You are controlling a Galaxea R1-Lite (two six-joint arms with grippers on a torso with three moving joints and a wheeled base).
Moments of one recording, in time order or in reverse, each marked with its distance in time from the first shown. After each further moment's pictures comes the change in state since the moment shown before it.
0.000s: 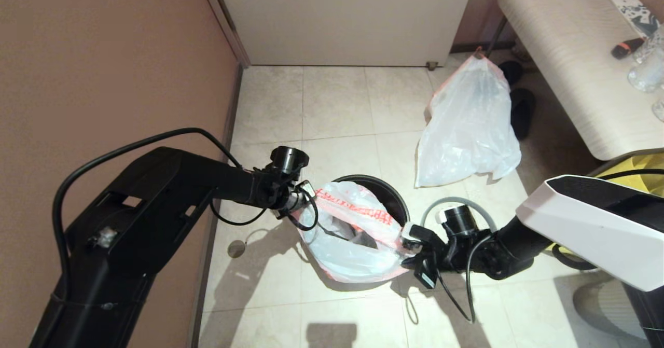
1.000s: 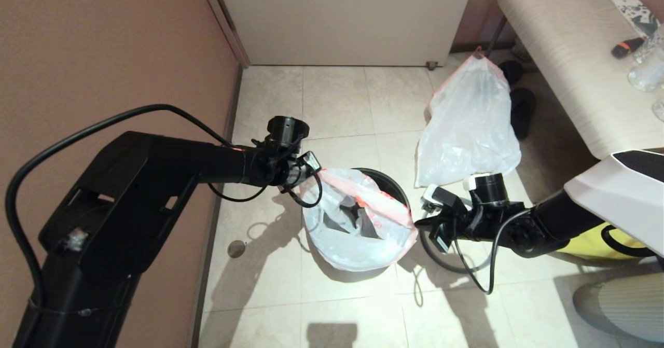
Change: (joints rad) left arm -0.032 -0.077 -0.109 0.023 0.001 0.012; right arm -0.072 -0.164 0.017 -0.092 0.002 0.030
